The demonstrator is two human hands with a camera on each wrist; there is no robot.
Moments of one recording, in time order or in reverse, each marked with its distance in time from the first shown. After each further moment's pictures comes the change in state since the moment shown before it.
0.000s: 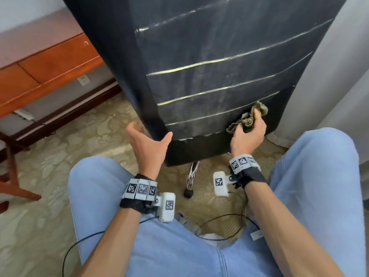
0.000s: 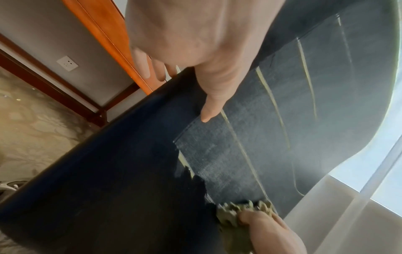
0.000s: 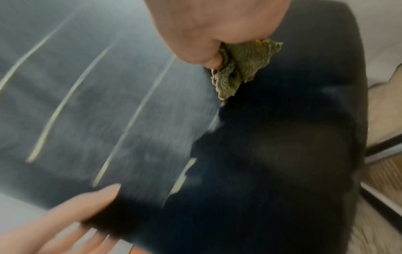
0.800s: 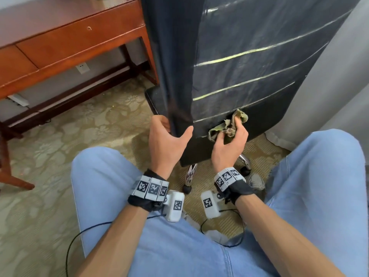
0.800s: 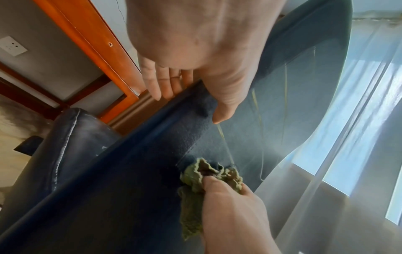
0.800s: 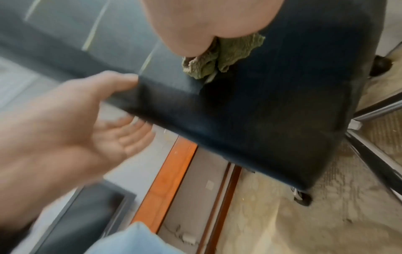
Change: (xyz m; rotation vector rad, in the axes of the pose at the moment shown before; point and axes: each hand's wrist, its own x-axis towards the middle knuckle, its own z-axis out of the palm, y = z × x) left_hand -0.015 0.017 0.001 0.037 -0.123 0.124; right_hand -0.078 -0.013 0.016 -0.040 -0.146 -0.152
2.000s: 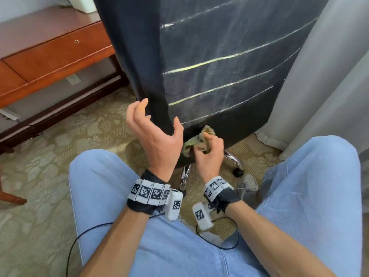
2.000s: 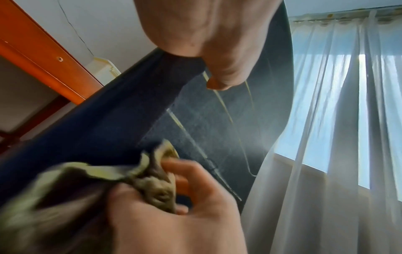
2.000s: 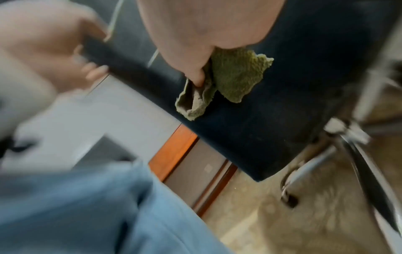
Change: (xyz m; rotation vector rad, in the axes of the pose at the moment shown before) left_hand -0.013 0.051 0.003 -0.094 0.322 0.424; right_hand -0.016 0.021 -0.008 -0.019 -0.248 -0.009
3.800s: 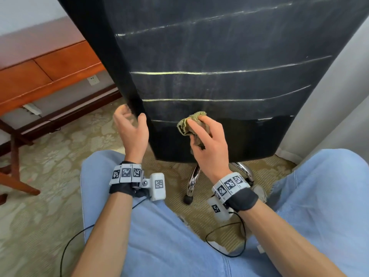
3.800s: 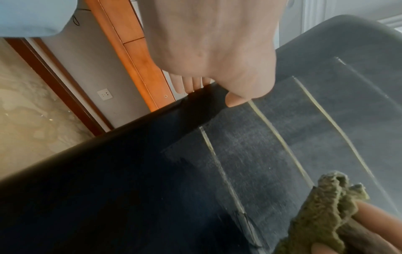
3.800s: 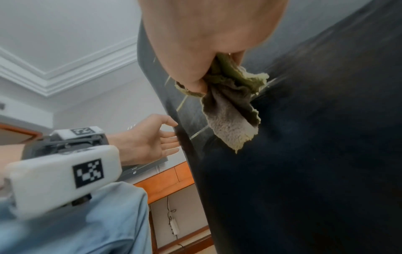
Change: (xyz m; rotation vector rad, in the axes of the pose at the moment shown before) left_hand 0.053 -0.106 -0.026 -0.135 -0.015 -0.499; right_hand 0.023 -0.069 -0.007 -0.178 -0.190 -0.641
